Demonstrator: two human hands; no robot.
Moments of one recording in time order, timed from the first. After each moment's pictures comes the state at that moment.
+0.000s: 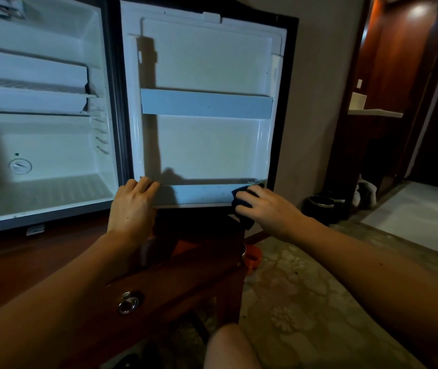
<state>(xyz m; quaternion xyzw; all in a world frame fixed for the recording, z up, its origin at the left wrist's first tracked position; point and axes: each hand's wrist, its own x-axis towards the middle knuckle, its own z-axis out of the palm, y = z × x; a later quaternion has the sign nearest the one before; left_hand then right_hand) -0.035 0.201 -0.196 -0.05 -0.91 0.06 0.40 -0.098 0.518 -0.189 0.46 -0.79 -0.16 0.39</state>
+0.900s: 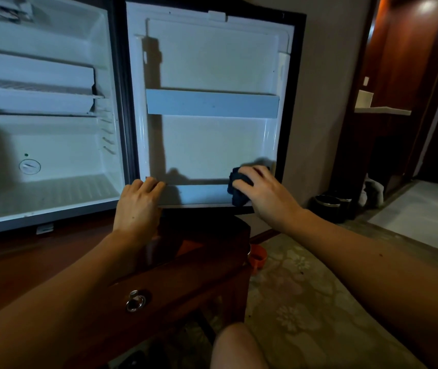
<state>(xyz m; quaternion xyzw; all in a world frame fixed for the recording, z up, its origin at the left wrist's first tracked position) -0.037 0.197 -0.198 -0.05 -0.91 0.07 0.40 -0.094 0.492 -0.168 0.39 -0.81 -0.06 0.43</state>
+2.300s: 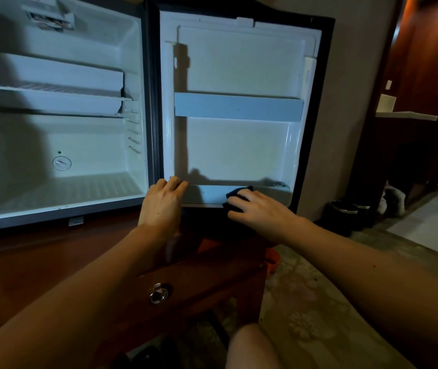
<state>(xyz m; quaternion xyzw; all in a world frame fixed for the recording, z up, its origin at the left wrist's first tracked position) -0.029 0.197 -0.194 -0.04 -0.93 0.05 0.35 -0.079 0.451 -0.184 0.51 -0.76 -0.18 0.36</state>
